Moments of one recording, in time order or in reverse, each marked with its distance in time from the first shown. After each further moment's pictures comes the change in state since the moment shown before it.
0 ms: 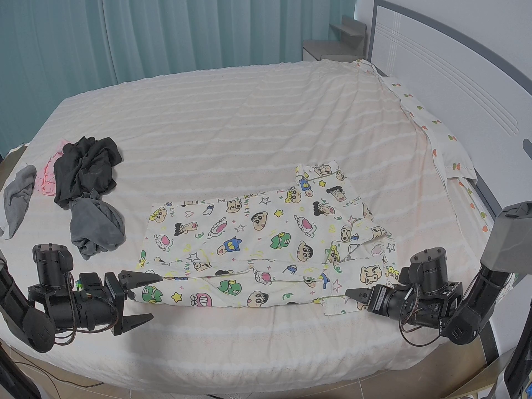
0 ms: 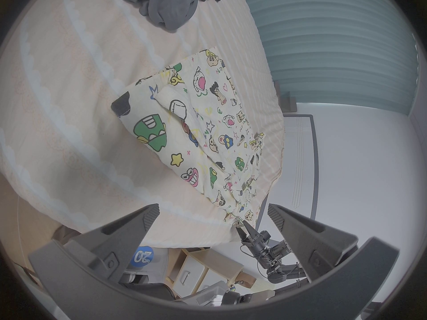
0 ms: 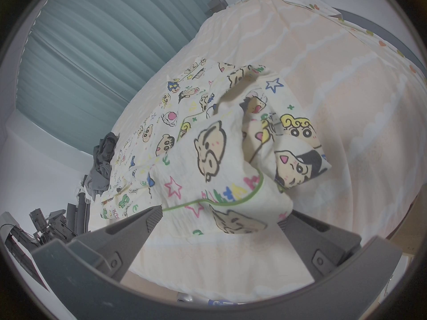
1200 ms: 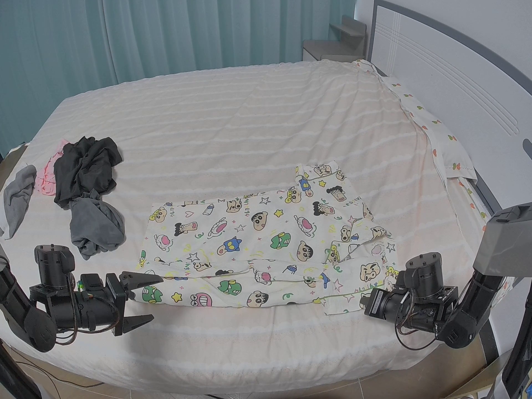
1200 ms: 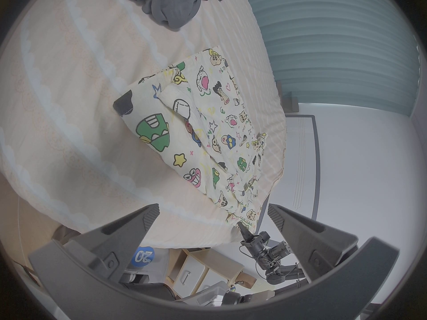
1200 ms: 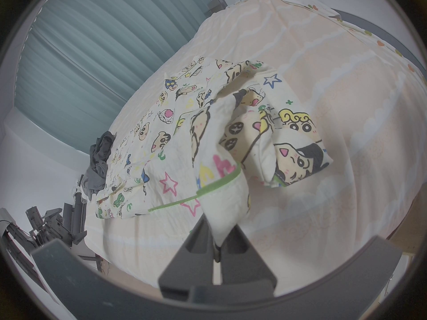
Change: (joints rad) left arm 0.001 0.017 -0.003 -0.001 0.002 0.001; right arm 0.018 0.038 0.008 -0.040 -0.037 0.001
